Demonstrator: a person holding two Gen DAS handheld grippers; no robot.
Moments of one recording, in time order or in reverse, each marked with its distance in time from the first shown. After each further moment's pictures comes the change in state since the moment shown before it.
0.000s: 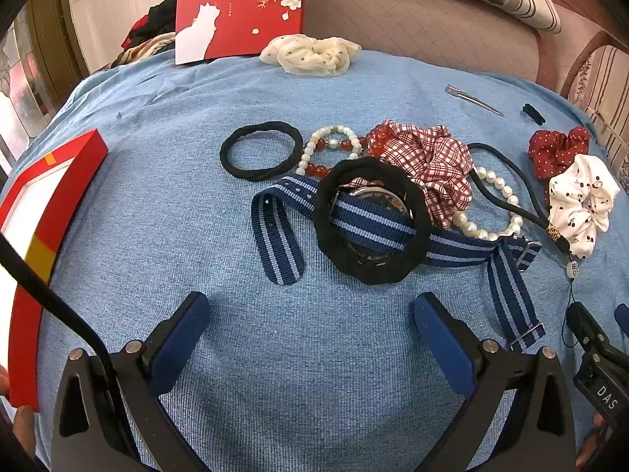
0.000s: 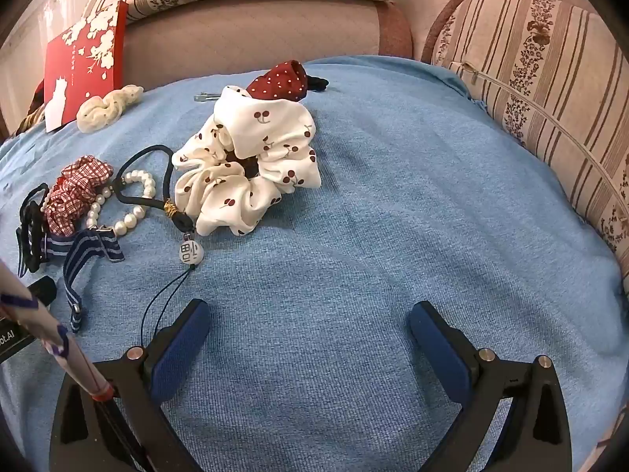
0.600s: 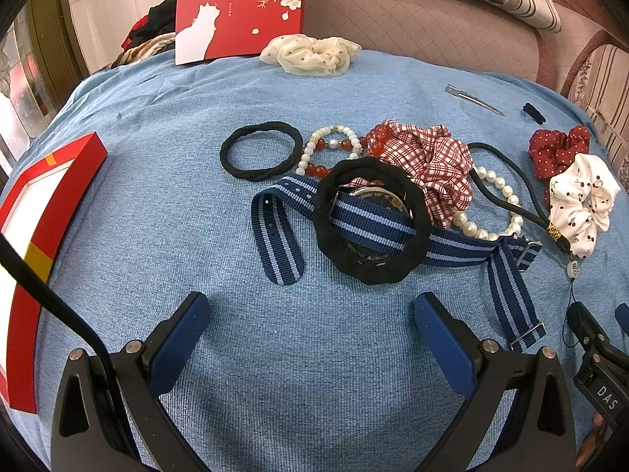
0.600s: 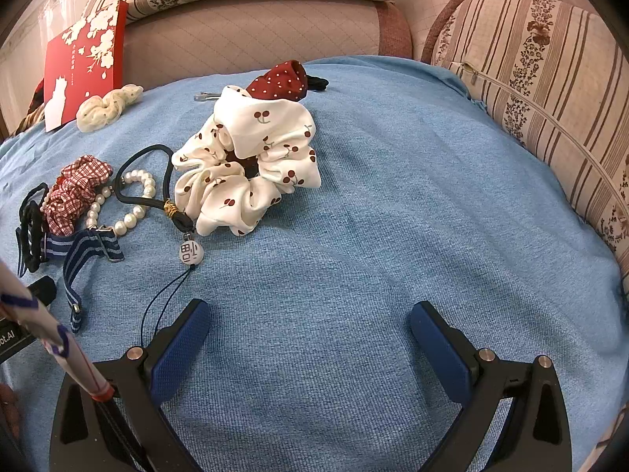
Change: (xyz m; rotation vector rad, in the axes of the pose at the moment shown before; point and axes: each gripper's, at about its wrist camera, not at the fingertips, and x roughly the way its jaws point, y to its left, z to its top) left arm 0.003 -0.001 0.002 0.000 0.002 -0.001; right arm 0.001 -0.001 0.001 -0.001 0.001 -0.002
